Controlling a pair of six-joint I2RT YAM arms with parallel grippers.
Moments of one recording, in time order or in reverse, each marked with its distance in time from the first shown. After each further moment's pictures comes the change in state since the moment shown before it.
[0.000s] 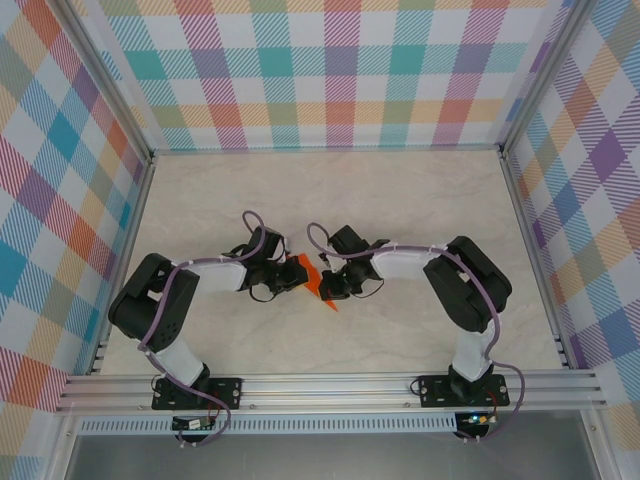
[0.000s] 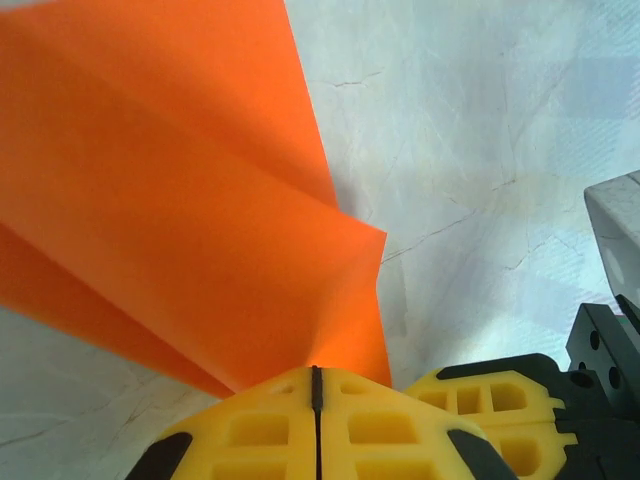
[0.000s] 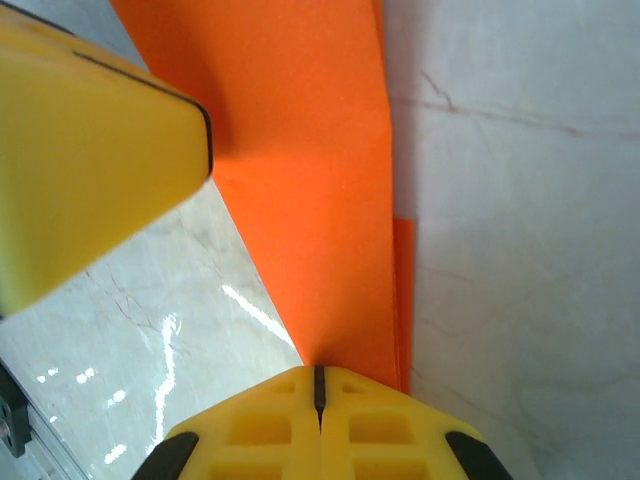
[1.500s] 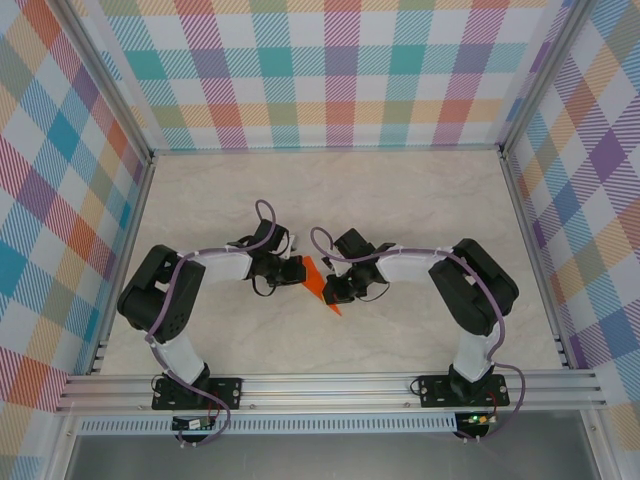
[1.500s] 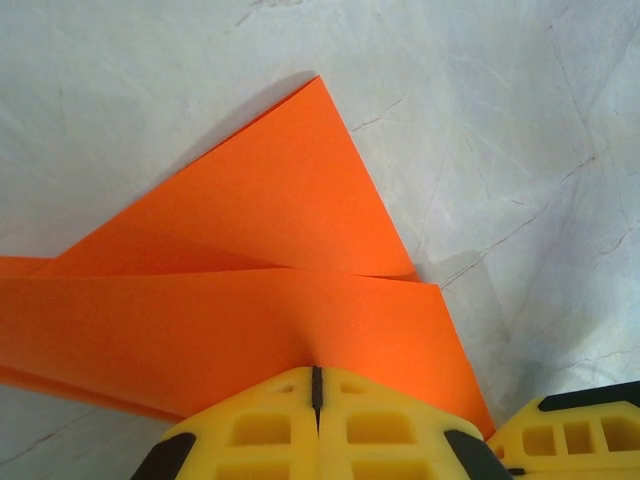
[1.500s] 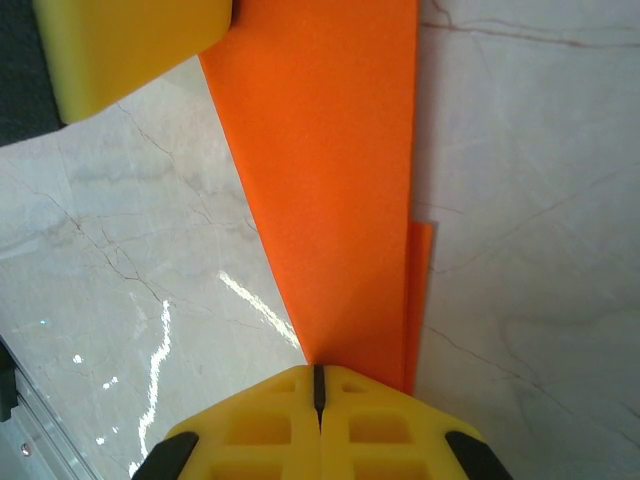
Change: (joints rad) left arm 0.013 0.073 0.117 -0.159 -0.078 0.287; right arm -0.012 -0.034 -0.058 0.015 -0.024 -0.061
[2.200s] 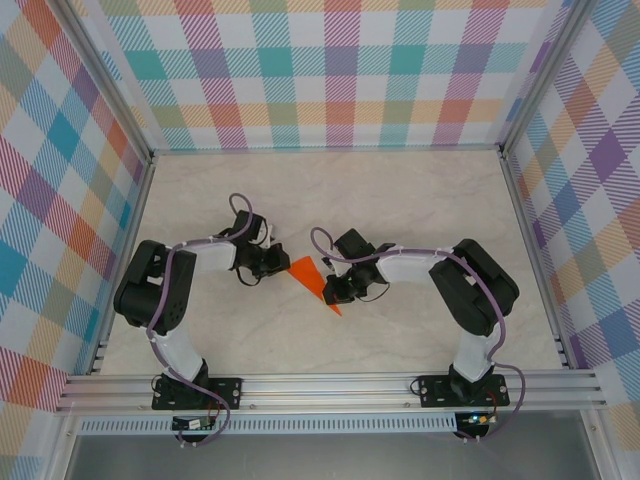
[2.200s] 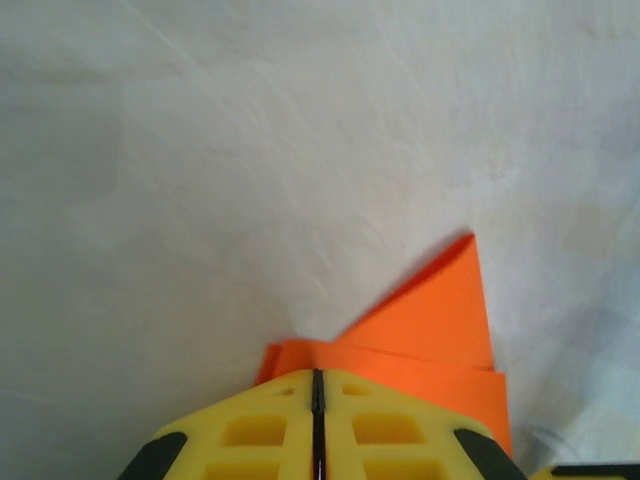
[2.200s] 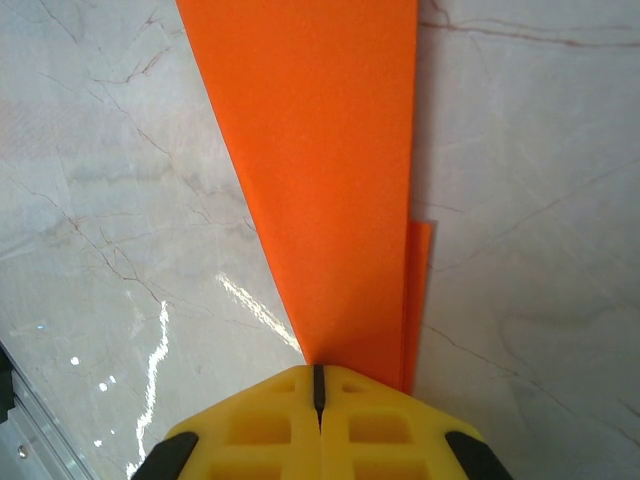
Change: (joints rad) left arm 0.178 0.026 0.027 -0.009 0.034 -0.037; right arm -0.003 -0.002 0.003 -0.006 0.011 0.001
